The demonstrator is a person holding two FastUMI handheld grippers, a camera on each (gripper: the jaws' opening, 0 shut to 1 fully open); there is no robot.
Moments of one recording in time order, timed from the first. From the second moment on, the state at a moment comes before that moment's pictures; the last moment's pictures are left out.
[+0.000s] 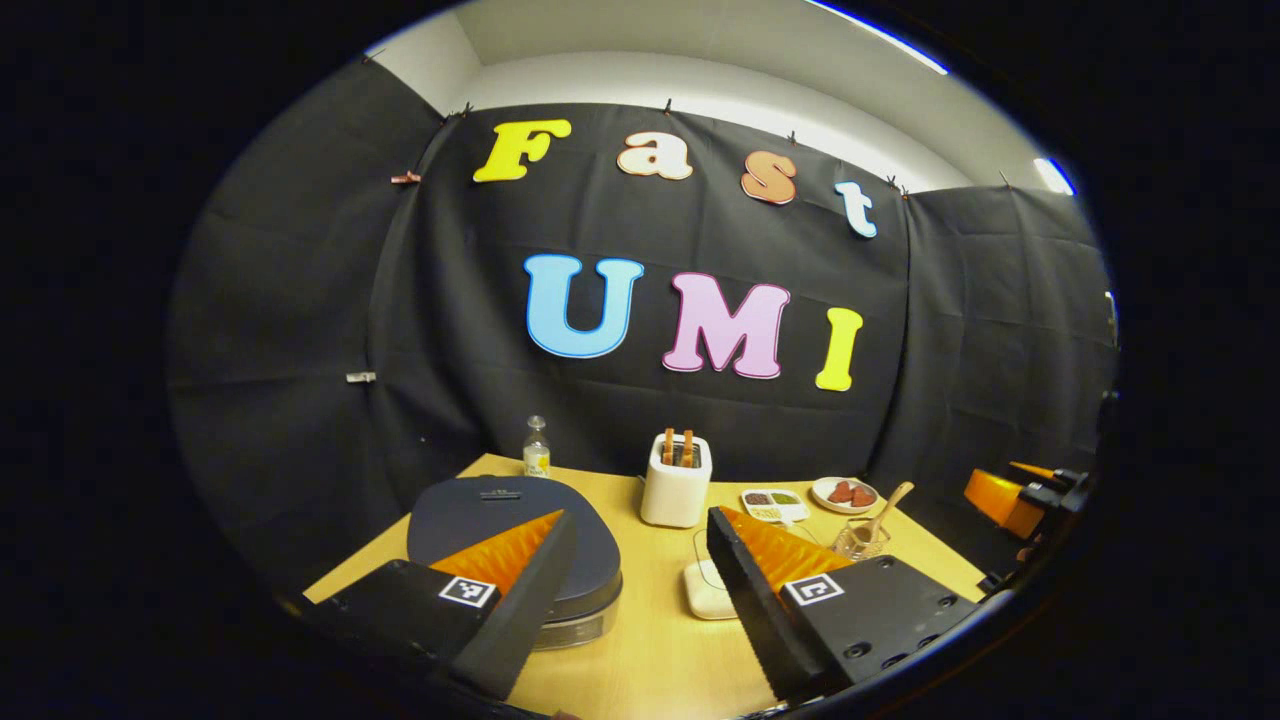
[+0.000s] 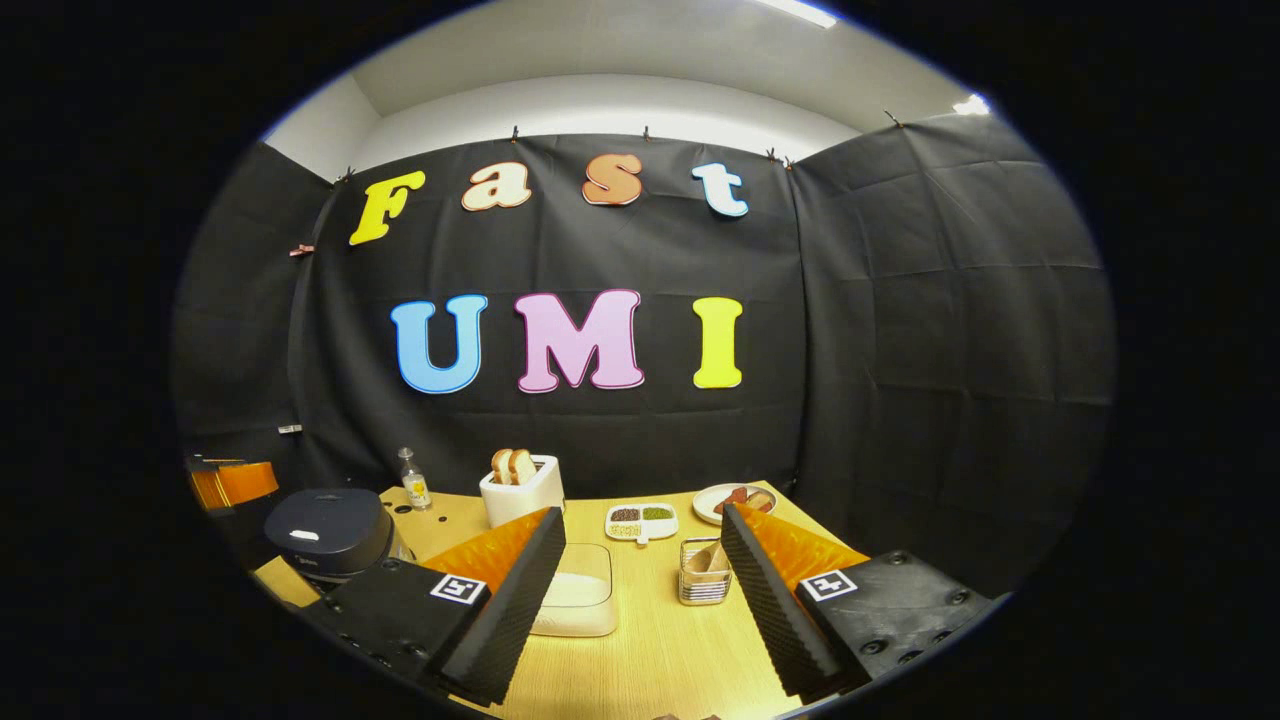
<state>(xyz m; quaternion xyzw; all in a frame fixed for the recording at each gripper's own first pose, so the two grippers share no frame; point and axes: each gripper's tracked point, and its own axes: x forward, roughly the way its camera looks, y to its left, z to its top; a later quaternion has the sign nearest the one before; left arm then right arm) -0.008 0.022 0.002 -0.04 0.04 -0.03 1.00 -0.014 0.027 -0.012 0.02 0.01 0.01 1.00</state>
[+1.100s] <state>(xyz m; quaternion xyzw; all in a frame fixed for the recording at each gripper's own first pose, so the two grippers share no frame) 0.053 0.115 -0.085 -0.07 0.22 0.00 0.97 -0.022 -0.003 -0.036 0.02 0.06 -0.01 1.00</state>
